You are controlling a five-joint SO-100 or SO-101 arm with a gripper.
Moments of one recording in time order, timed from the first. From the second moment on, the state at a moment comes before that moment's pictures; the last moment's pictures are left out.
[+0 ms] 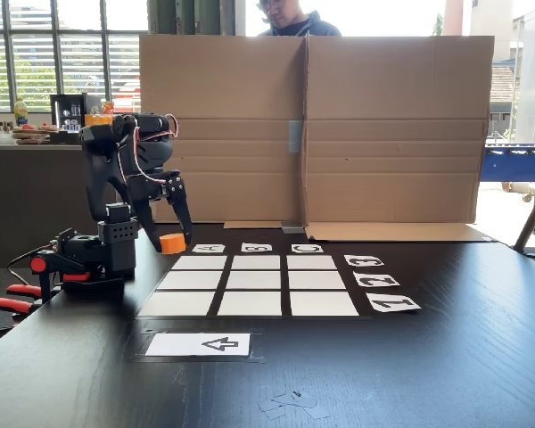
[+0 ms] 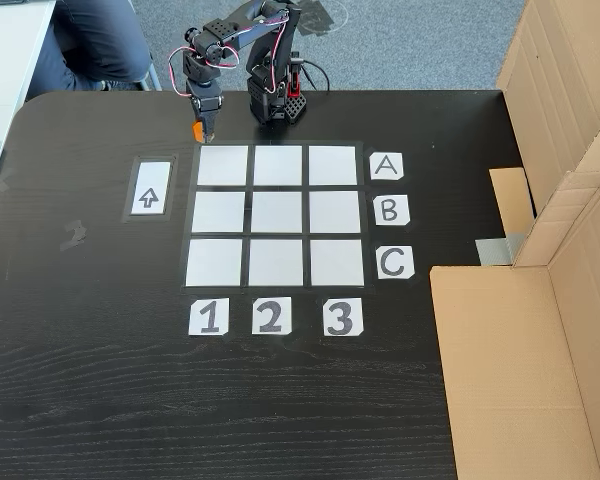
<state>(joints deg) 42.1 119.1 115.1 87.1 15.2</state>
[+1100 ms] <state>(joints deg) 41.1 111.1 132.6 68.1 15.2</state>
